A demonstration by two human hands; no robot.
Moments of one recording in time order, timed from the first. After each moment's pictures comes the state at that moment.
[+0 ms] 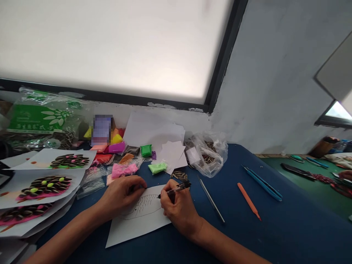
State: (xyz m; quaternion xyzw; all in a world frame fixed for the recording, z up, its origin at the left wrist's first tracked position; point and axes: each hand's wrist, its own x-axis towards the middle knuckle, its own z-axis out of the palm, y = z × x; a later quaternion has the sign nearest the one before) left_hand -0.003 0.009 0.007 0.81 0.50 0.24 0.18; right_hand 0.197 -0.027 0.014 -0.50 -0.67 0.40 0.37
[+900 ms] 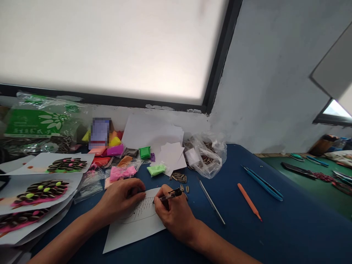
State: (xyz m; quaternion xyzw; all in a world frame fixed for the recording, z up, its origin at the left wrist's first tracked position) left_hand -0.001 0.008 0.009 0.80 0.52 0.22 0.19; right_hand 0.197 -0.027 0.014 -0.47 -0.78 0.27 0.32
